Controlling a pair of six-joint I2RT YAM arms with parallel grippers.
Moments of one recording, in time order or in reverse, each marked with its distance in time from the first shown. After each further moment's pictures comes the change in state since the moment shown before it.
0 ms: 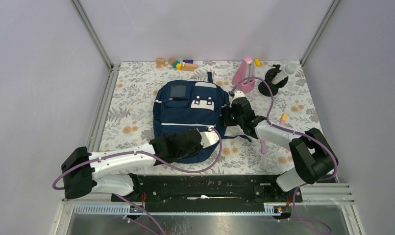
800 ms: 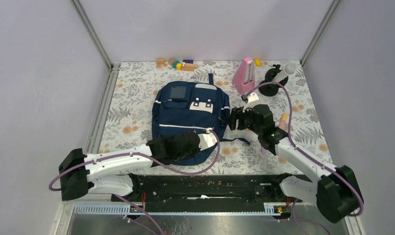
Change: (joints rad) left arm -0.020 -0.031 0.003 -0.084 -0.021 -0.012; right arm -0.056 -0.370 -0.168 0.005 -0.069 -0.201
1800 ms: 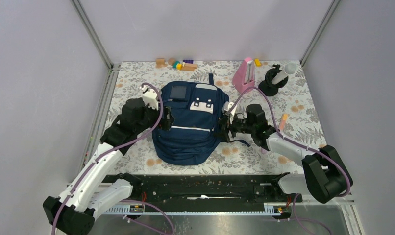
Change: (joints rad) left arm 0.707 -0.309 0.076 -0.104 0.415 -0.371; right arm 0.000 0.156 -0.046 0.204 -0.640 -0.464
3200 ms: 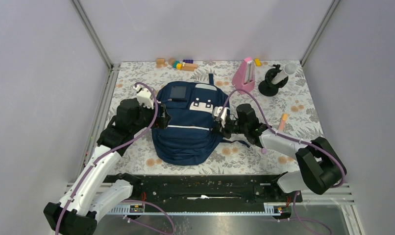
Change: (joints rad) left arm 0.084 -0.032 -0.008 -0.001 0.032 -0.021; right arm 0.080 0.111 0.079 -0.079 0.048 -0.195
